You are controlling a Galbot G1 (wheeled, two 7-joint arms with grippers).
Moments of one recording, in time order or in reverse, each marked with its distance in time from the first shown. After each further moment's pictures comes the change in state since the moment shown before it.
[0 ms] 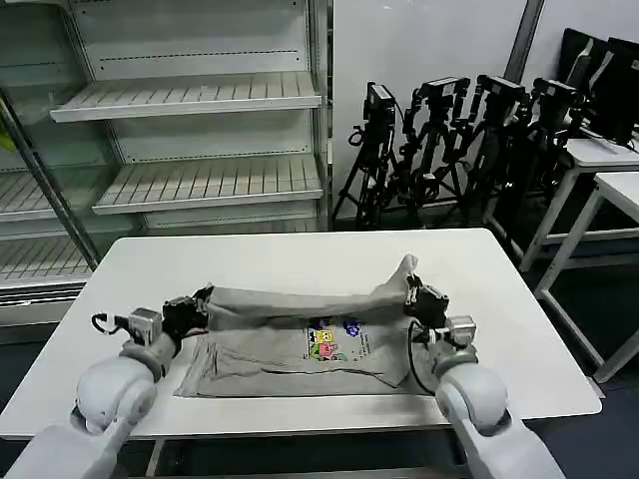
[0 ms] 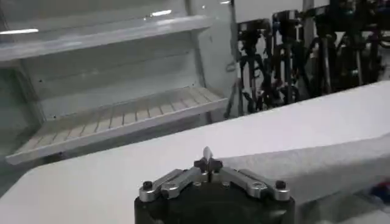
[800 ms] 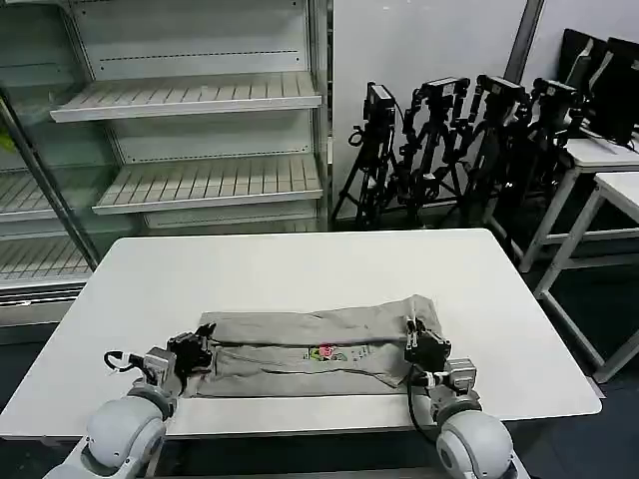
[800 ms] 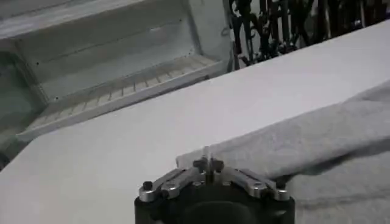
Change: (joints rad) left arm 0.149 -0.041 -0.001 -0.010 0.164 0.000 0.002; right arm -0.161 0.041 0.030 0.079 -0.033 -0.091 0.032
